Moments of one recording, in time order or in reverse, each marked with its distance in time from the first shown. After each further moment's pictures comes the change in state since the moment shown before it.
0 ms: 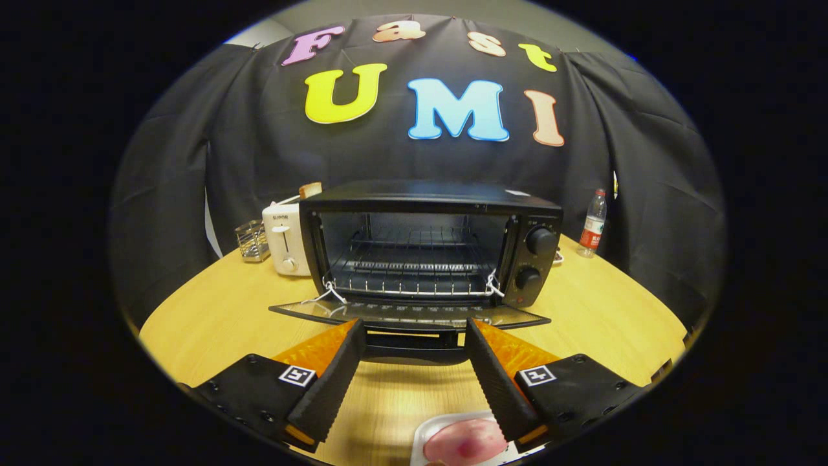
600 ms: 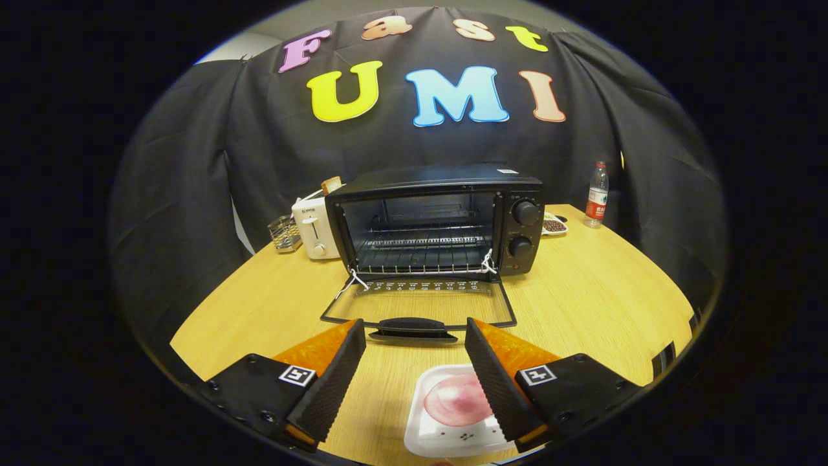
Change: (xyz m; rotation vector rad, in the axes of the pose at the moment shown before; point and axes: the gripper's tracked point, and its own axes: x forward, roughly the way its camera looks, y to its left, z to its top) arm -0.081 -0.018 0.002 0.089 0.060 0.136
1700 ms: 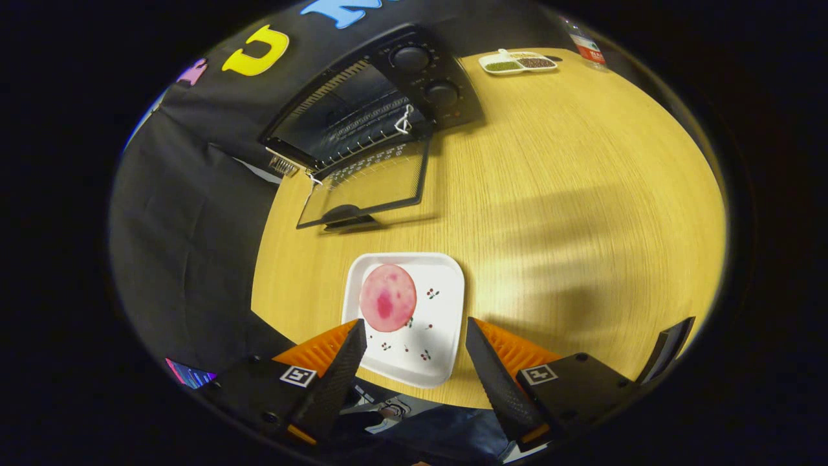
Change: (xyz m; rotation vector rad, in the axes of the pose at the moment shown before) arm -0.028 -0.122 -0.093 0.285 0.770 0.317
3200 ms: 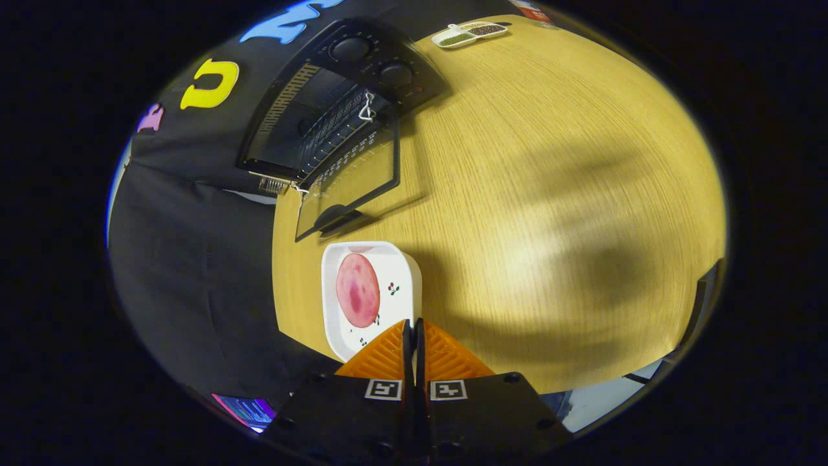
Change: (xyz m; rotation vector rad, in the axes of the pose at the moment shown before) arm 0.006 0.032 -0.008 0.239 -0.025 0.092
